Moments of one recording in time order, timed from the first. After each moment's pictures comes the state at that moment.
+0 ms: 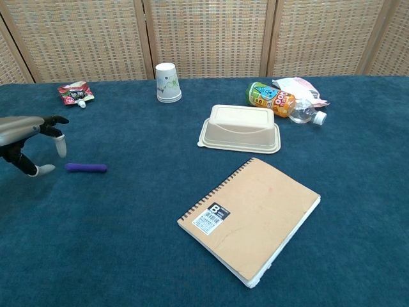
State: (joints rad) left arm -0.56 -1.51 -0.18 -1.27 1.11 0.88 0.28; right arm 0.10 -1.05 0.08 -1.73 -1.48 1.45 -0.02
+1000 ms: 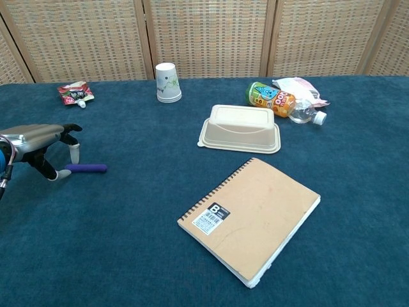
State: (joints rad) left arm -0.63 -1.62 -0.18 -1.15 1.00 0.85 0.33; right arm 0.10 -1.04 0.08 -1.72 -1.46 1.44 0.00
